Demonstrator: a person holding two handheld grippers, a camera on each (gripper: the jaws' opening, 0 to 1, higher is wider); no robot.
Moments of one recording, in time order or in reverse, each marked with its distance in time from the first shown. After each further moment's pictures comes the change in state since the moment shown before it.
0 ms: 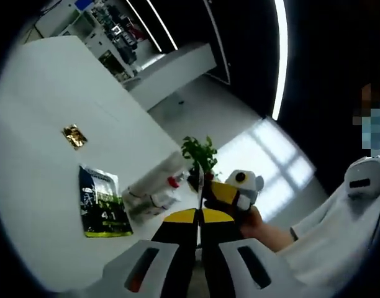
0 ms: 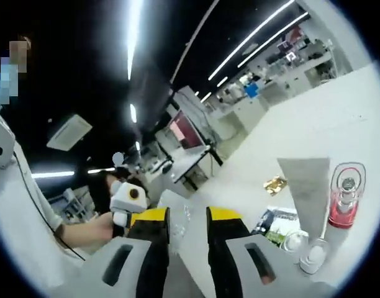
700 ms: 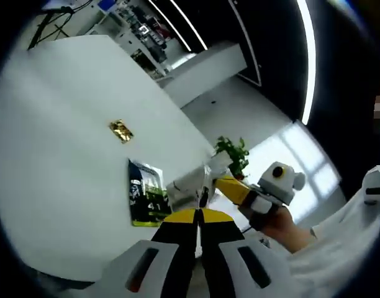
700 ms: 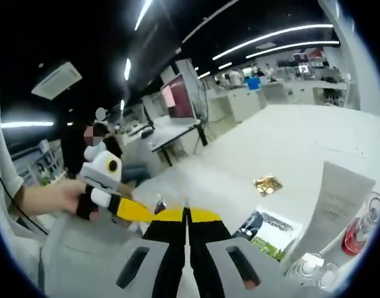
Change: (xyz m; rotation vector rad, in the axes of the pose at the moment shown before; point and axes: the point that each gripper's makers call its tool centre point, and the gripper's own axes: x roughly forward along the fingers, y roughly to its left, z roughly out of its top) left arm -0.036 0.077 -0.003 -0.068 0.037 0.297; right arm 0.059 -0.006 -0.046 -0.252 0.184 -0.183
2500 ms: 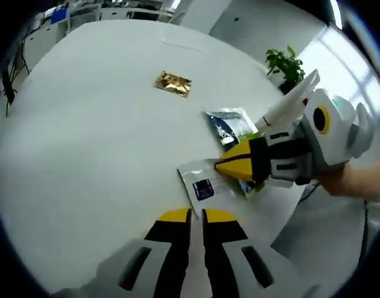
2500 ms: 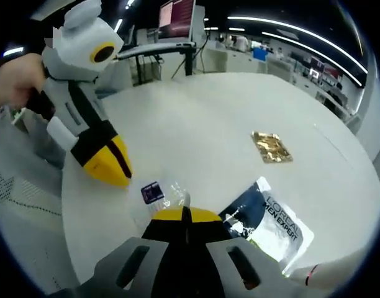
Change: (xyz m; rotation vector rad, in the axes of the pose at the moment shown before) left arm 0.026 0.128 0.007 0.482 0.451 0.344; right arm 0.093 -0.066 -0.108 -0.298 0.404 -0.162
